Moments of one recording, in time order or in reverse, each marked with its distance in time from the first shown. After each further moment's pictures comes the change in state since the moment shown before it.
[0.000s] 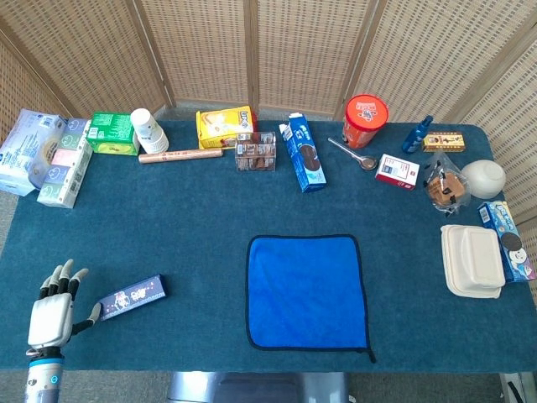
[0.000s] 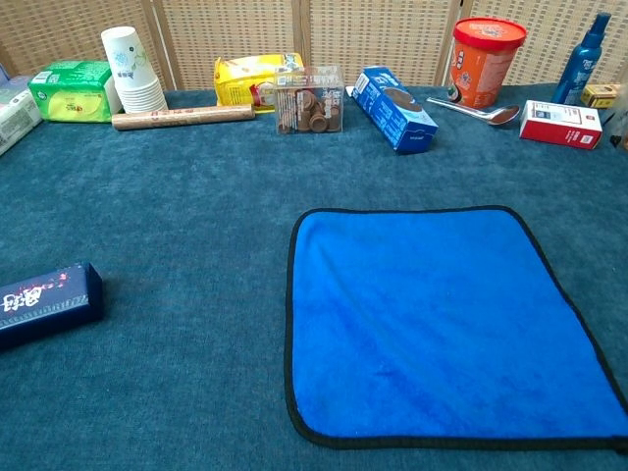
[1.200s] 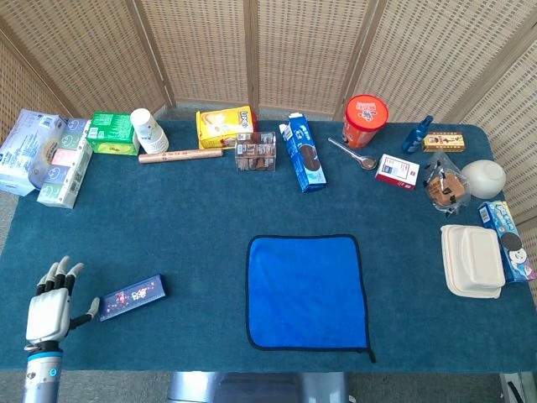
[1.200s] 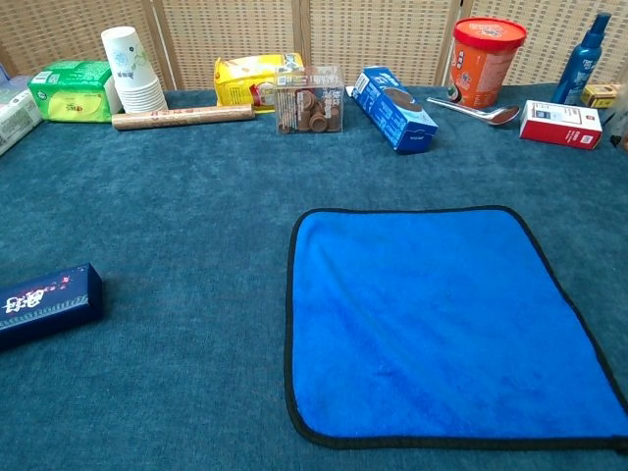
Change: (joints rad) left arm -0.027 0.011 -0.012 -0.024 -0.059 -0.008 -0.002; right arm -0.004 0.001 -0.001 -0.008 -0.003 0.005 -0.009
